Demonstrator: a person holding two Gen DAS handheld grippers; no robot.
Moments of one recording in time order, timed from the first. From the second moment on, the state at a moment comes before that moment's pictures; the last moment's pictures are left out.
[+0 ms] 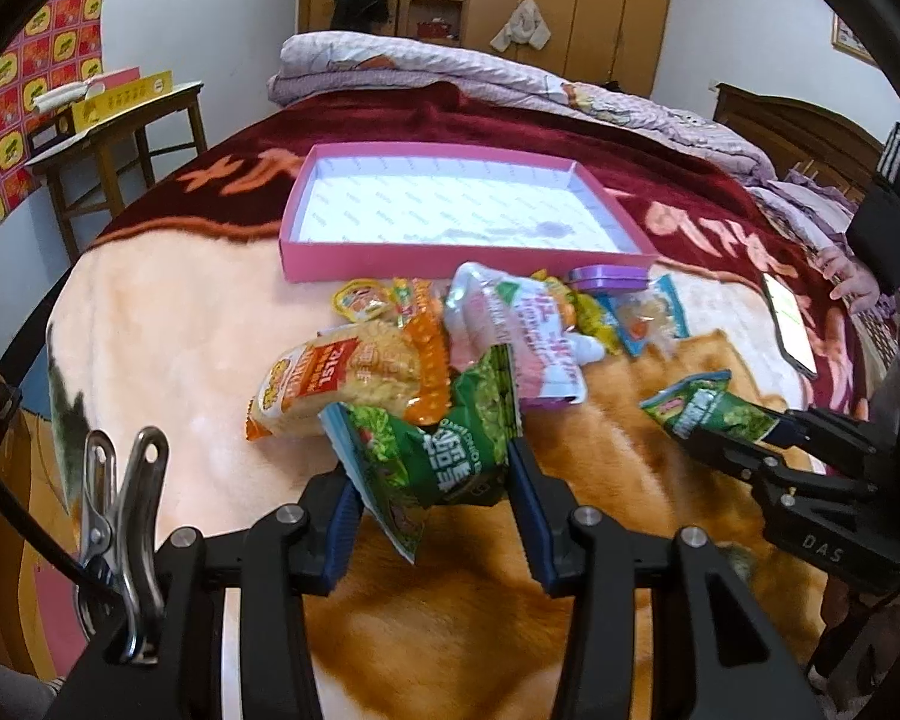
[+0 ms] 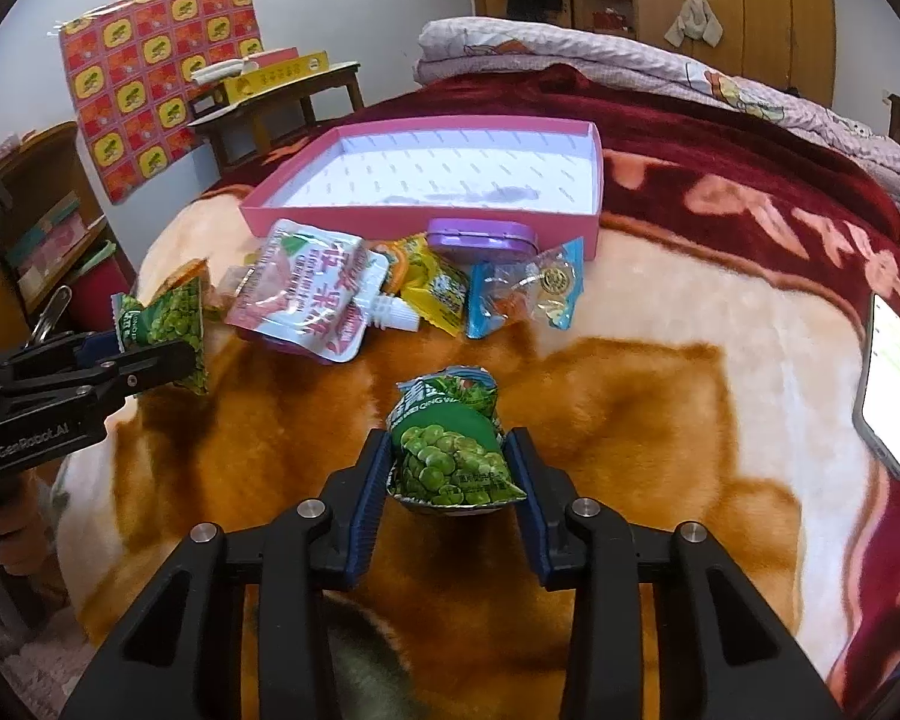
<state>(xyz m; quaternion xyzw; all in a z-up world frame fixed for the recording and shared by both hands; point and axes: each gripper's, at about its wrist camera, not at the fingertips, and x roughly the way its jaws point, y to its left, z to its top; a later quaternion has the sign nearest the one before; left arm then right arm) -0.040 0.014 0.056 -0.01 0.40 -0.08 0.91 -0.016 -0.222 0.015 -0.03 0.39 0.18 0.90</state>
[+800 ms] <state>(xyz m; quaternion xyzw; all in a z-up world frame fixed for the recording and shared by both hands) -0.048 0.004 0.096 0.01 0.36 -0.10 0.93 -0.028 -0.219 0.058 -0.03 0.34 0.20 0.92</state>
